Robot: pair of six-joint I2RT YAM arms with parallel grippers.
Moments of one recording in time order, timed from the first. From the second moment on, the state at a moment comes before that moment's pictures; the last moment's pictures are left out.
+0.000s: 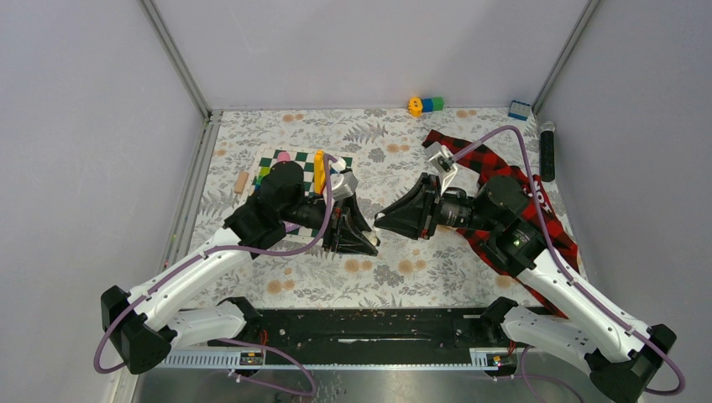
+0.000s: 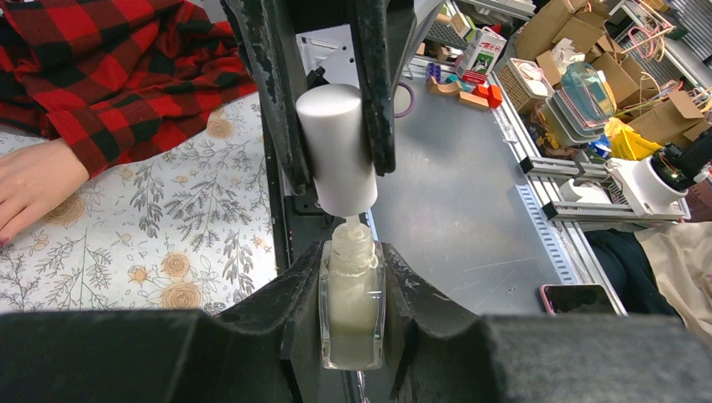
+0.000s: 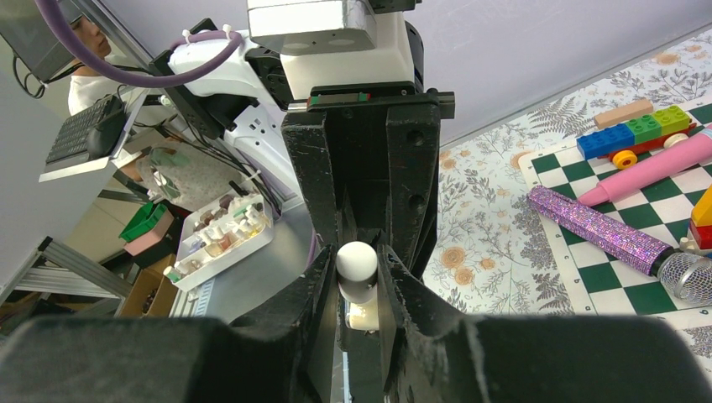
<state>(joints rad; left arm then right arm) -0.78 1.08 0.99 -0.09 1.06 -0.20 0.72 0.88 0.91 0.11 -0.73 0.57</state>
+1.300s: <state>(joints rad) -0.78 1.04 0.94 0.00 0.98 -0.24 0.73 0.90 0.91 0.08 -0.72 0.53</state>
